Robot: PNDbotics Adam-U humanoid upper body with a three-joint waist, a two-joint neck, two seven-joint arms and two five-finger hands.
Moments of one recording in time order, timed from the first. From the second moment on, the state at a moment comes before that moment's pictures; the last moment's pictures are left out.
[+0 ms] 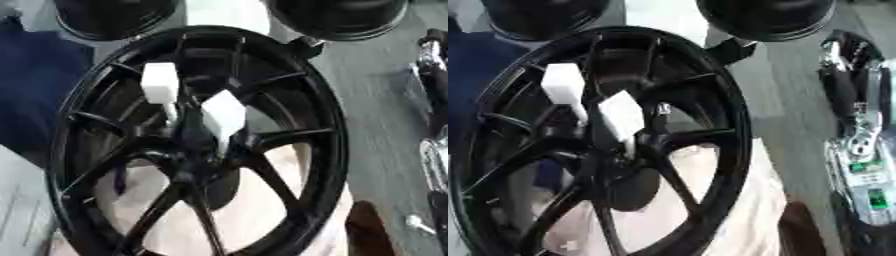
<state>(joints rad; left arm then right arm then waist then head) -1.40 0.67 -0.22 -1.33 0.13 -0.12 -0.62 -0.31 -0.35 -0.24 -1.85 0.02 0.10 -0.38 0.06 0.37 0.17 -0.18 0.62</state>
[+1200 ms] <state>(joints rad) -1.38 0.69 -0.24 -1.36 0.10 -0.12 -0.65 -0.31 -0.35 -0.24 -1.85 0.02 0.11 -0.38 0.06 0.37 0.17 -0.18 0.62</state>
